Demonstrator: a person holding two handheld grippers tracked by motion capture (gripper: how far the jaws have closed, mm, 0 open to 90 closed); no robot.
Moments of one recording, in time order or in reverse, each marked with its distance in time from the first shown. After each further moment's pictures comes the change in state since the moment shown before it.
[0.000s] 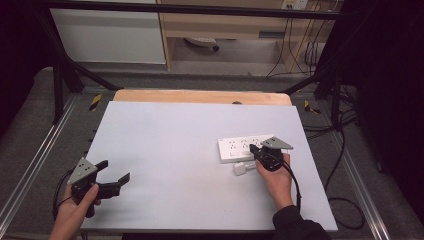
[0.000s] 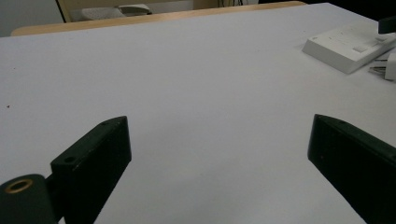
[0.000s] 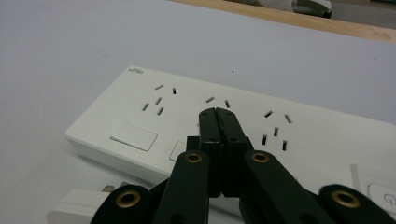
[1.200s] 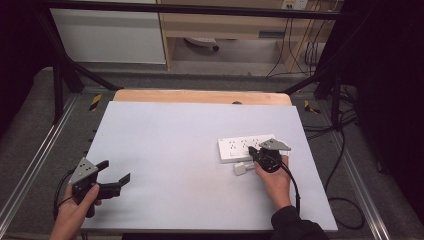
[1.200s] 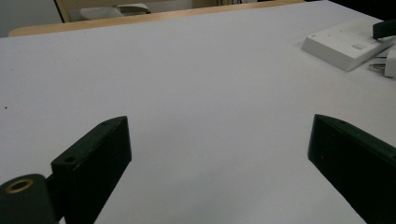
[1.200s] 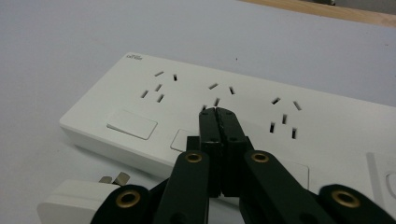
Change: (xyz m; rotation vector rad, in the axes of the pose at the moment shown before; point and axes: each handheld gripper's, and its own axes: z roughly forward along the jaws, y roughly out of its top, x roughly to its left) left arm -0.001 0.000 0.001 0.004 -0.004 0.006; right arm 0.001 -0.007 0.006 0.023 0.003 0.005
